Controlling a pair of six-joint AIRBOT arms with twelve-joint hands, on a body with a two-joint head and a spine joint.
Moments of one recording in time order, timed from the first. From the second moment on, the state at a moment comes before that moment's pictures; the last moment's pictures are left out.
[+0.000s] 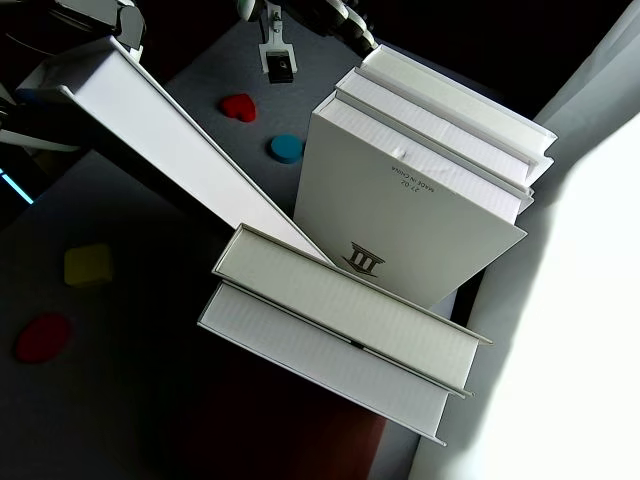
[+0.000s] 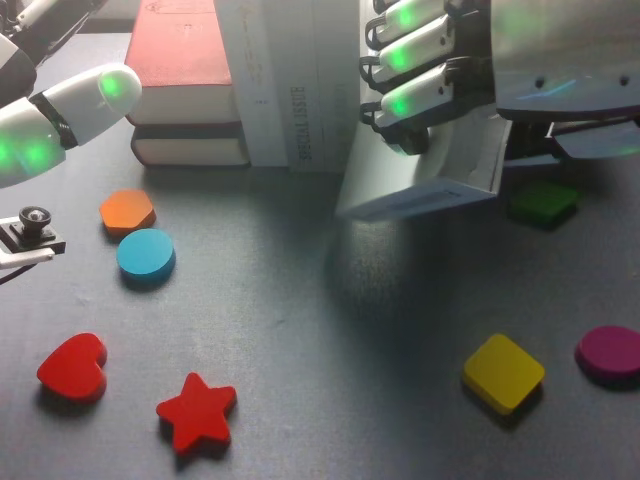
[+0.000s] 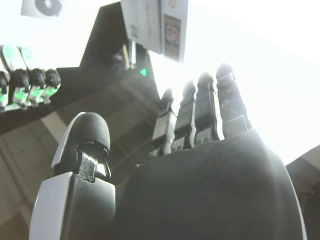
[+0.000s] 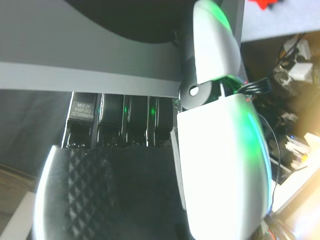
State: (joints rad) left arm 1.01 -1.11 1.40 -0.10 -1.38 0.08; right arm -0.09 -0.83 0.98 -1.63 0.68 0.06
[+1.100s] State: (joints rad) left arm 1.01 -1.12 1.41 -0.11 -1.40 0.08; right arm -0.05 -0.80 0.97 -1.61 0.79 0.12
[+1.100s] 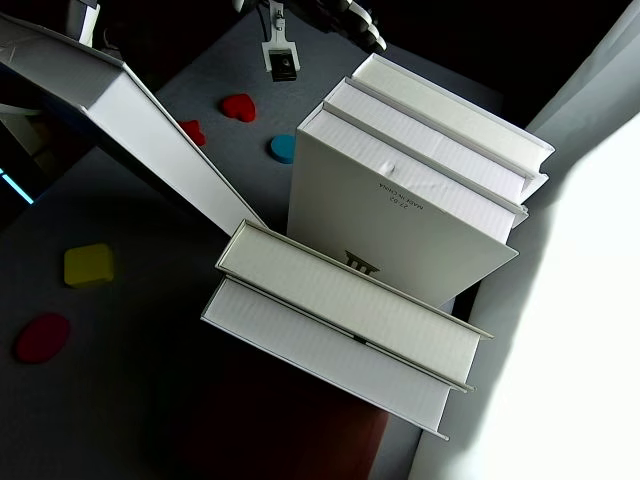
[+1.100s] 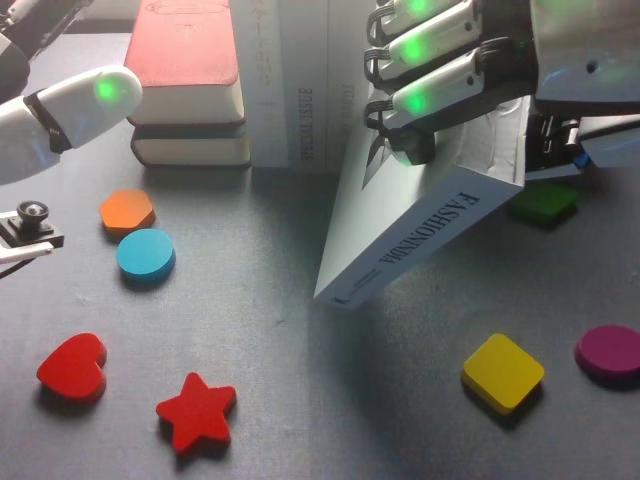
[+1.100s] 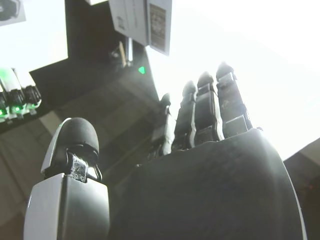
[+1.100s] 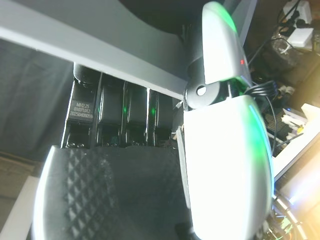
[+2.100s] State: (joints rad) left arm 0.98 -1.15 1.45 -0.11 -1.38 0.08; right arm 0.01 -0.95 1.18 -1.67 0.76 0.35
